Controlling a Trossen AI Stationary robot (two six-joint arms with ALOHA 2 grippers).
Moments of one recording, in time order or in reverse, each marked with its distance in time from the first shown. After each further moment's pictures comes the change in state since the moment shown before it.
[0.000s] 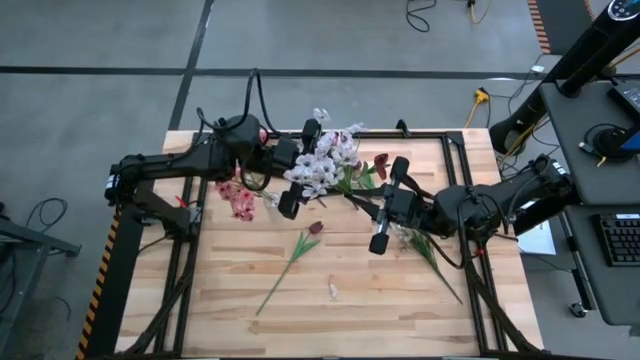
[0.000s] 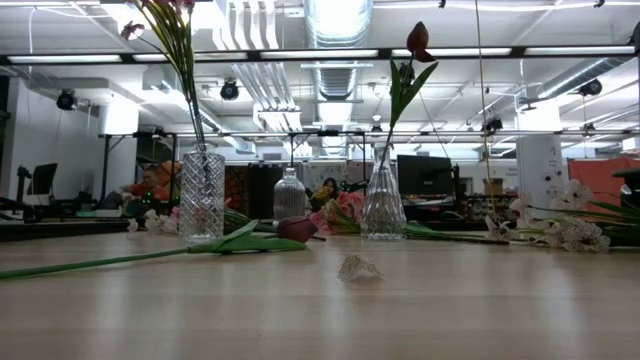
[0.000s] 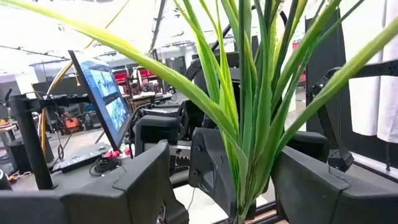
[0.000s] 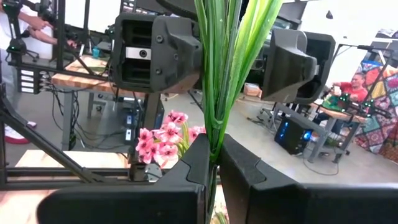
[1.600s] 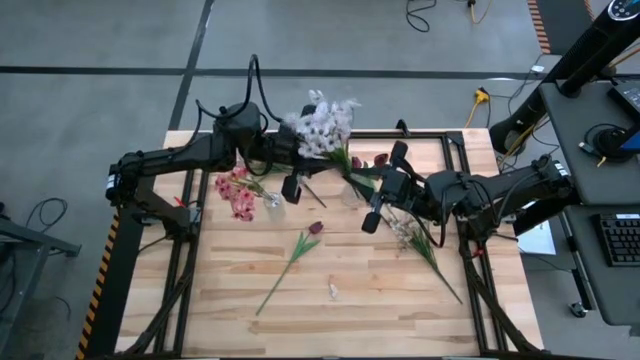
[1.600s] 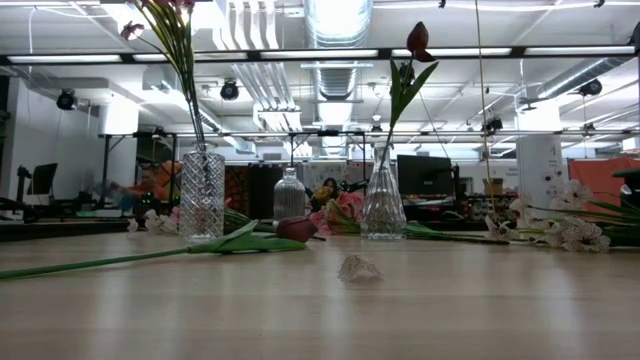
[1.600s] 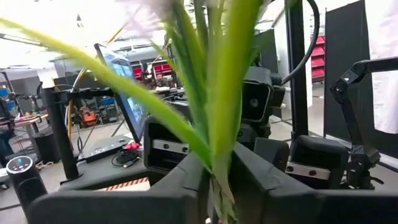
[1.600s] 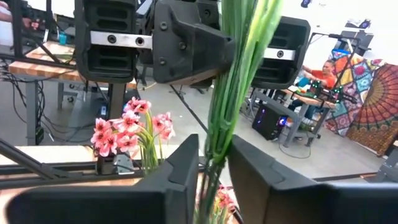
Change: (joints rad) left arm 0.085 0.000 0.000 -0.016 0.020 0.008; right arm -0.104 -0.006 -0.002 -0.041 0.000 0.009
